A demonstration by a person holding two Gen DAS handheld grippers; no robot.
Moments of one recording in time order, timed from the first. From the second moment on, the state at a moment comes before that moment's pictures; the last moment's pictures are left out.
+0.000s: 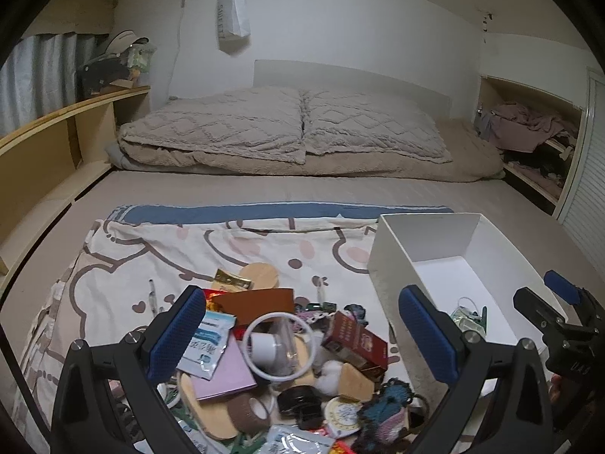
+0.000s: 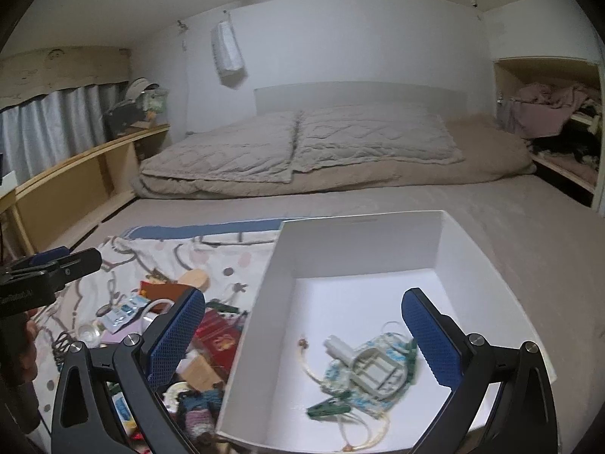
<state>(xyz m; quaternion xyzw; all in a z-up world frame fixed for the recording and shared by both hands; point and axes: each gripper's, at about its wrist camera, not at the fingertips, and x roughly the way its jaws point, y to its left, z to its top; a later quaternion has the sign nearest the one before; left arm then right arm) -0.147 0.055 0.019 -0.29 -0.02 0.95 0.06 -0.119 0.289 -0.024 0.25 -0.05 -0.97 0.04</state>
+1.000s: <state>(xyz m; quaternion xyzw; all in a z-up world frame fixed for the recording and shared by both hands) -0.115 -0.016 0.006 -0.26 -0.05 0.96 0.04 -0.109 0.228 -0.020 0.22 -0.02 -0.97 0.09</state>
